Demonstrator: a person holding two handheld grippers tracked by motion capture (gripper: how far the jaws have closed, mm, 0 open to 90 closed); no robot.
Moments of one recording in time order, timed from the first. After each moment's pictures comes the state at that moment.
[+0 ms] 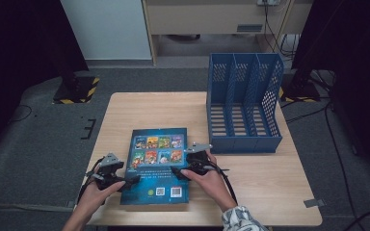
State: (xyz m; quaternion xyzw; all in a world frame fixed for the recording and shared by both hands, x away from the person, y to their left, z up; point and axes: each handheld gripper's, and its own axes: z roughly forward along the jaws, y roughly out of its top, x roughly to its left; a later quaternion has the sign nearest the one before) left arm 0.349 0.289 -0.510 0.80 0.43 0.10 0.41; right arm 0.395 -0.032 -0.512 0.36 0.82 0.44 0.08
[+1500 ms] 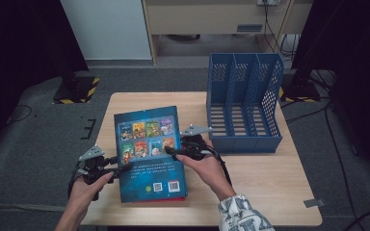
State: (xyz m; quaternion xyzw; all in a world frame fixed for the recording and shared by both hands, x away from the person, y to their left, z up) left arm 0.346 0.317 -0.466 0.75 0.45 0.10 0.48; right arm 0.404 -0.020 -0.433 0.34 0.80 0.49 0.09
